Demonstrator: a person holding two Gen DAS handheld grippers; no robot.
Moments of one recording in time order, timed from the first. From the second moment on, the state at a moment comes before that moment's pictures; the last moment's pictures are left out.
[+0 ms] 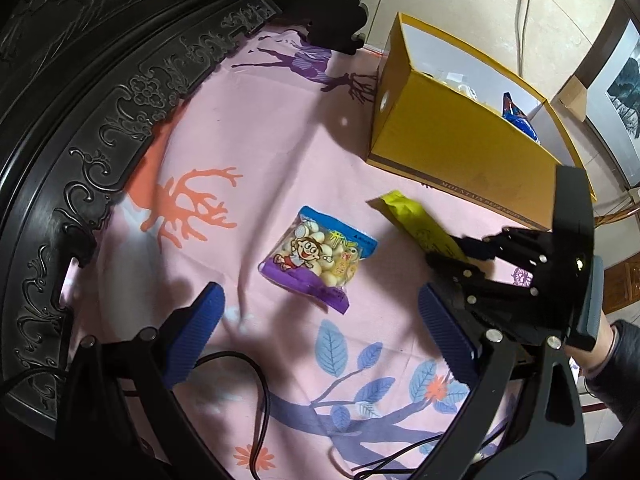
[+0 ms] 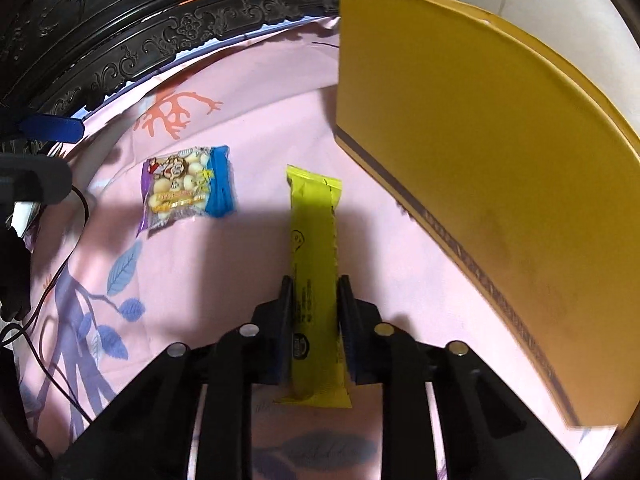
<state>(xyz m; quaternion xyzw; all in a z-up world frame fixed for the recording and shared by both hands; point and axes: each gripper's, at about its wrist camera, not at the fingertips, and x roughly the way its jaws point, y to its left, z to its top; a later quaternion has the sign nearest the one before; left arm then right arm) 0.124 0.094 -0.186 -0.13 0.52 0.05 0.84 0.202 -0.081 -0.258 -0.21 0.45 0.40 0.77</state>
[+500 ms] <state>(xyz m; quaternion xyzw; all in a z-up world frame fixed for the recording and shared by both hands) 0.164 0.080 -0.218 -0.06 0.52 0.06 0.85 0.112 -0.179 -0.261 -0.10 0.50 0.30 0.81</state>
